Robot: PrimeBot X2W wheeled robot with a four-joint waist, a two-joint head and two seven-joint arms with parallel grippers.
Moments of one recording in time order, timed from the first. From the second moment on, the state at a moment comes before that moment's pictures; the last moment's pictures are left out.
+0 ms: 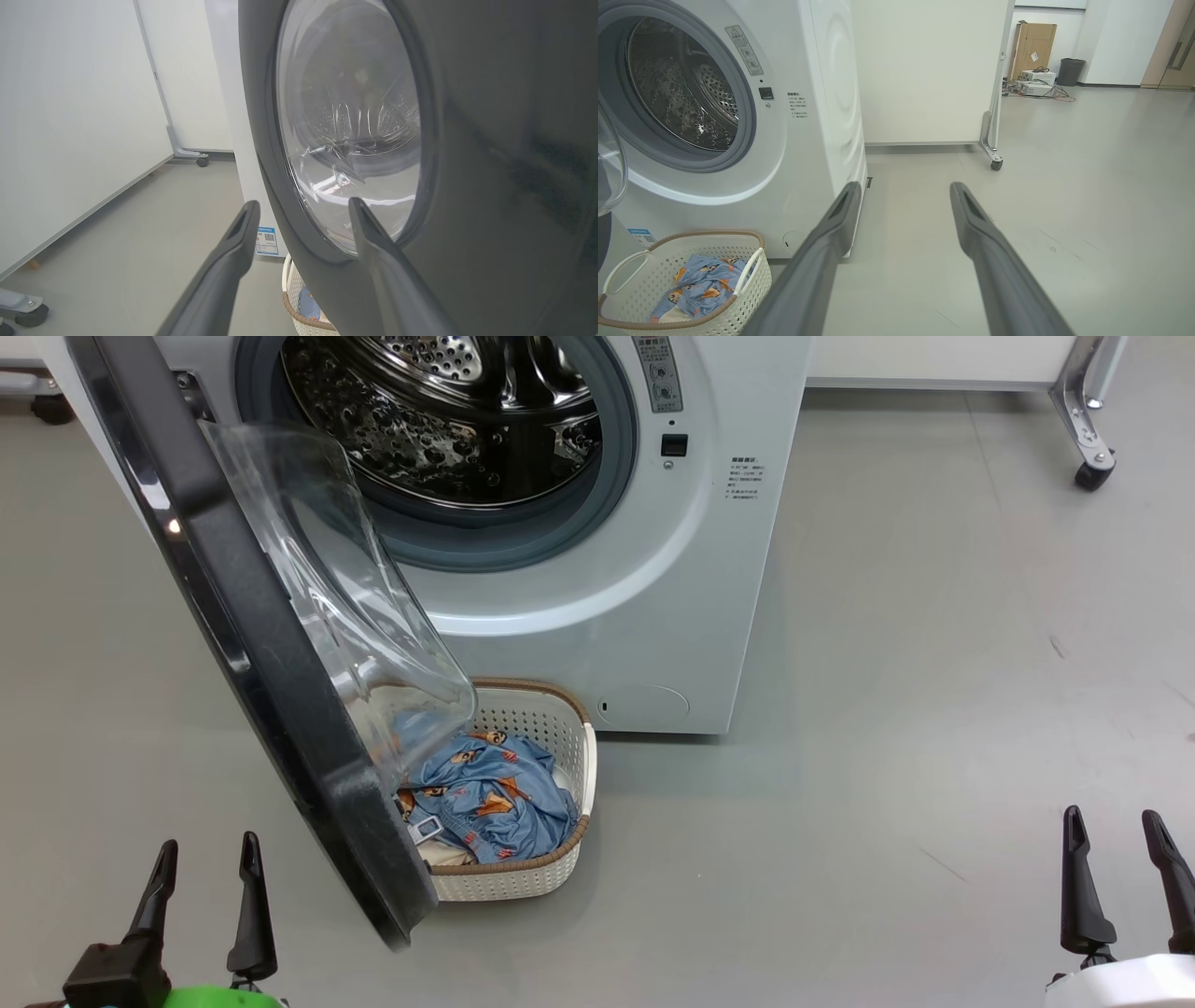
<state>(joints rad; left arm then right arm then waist) 0.14 0.04 0.08 0.09 -0.20 -0.10 -0.25 0.20 -0.16 -0.07 0.05 0.24 0.09 -0.26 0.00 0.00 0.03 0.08</state>
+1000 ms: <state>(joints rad) 0.15 0.04 0.13 0.10 -0.24 -0.08 -0.25 0.20 -0.11 -0.10 0.06 0.21 0.11 -0.26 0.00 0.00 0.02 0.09</state>
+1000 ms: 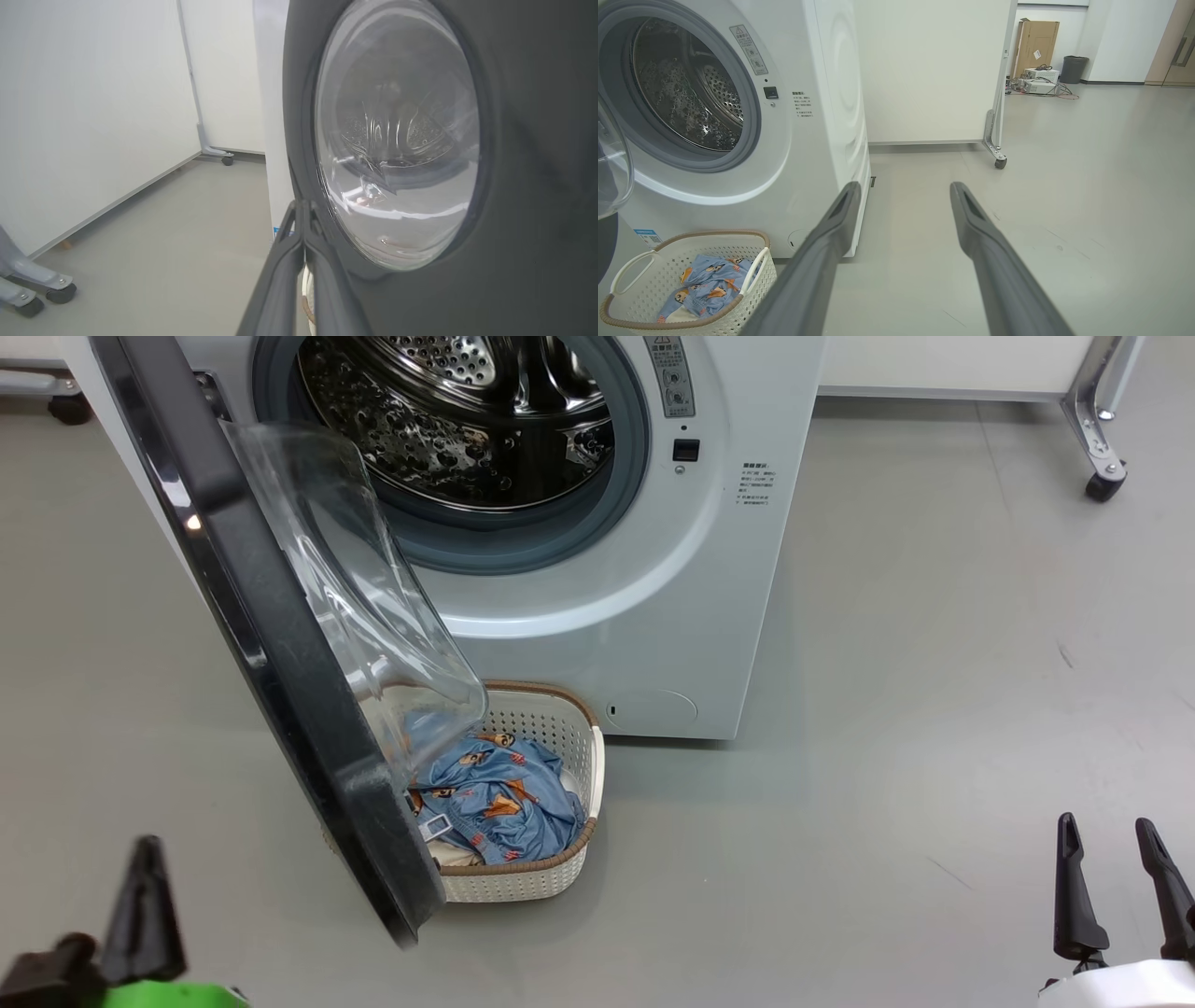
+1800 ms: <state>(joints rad) -0.04 0.05 0.10 -0.49 -0.17 -0.05 -0.25 0.24 -0.07 -0.13 0.07 0.19 0.12 -0.26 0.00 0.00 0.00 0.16</state>
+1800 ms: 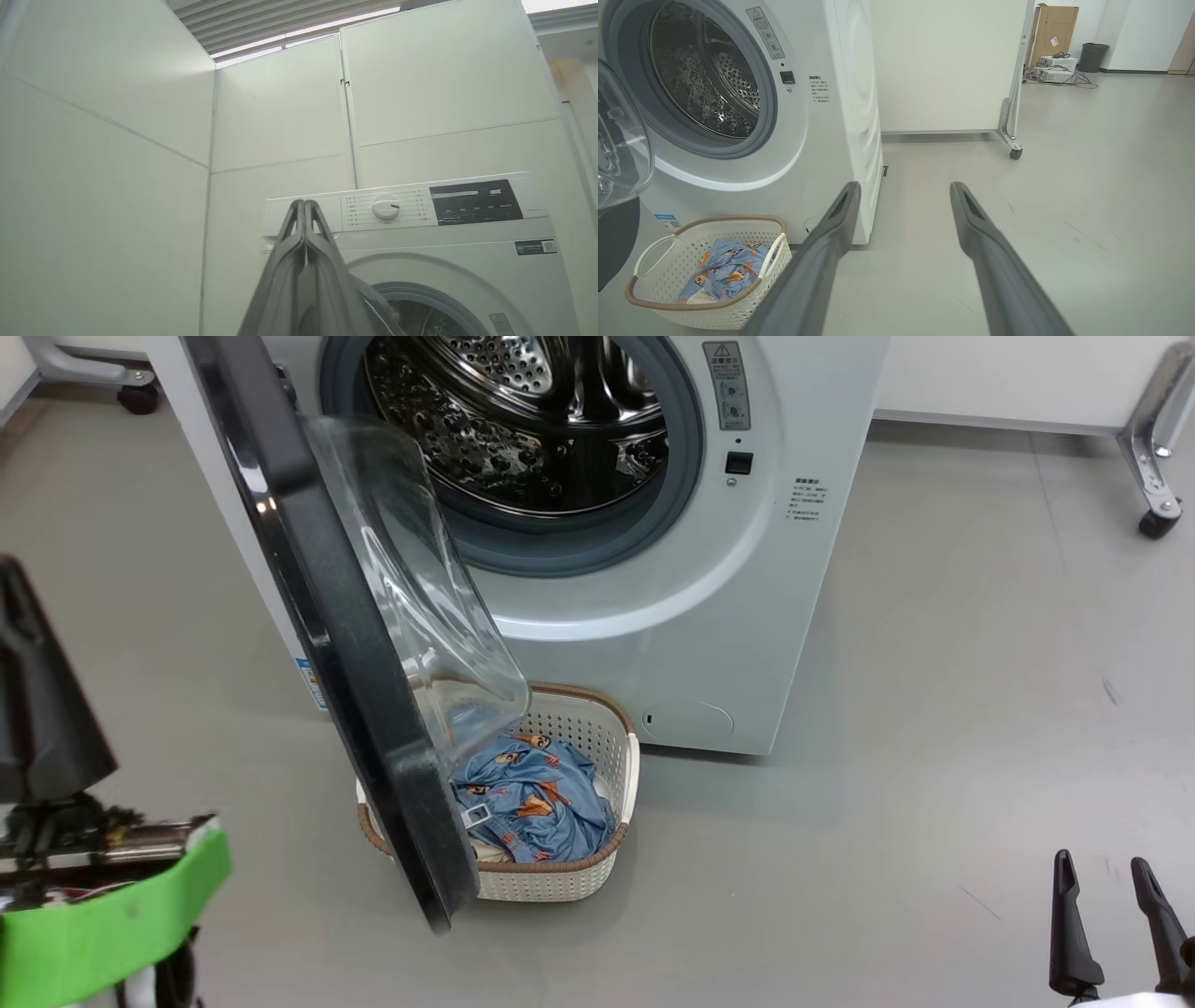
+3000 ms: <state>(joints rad) 0.03 0.05 -0.45 -0.33 -0.38 -0.02 0.09 0.25 -0.05 -0.09 0.09 0.19 0.12 -0.26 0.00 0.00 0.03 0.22</state>
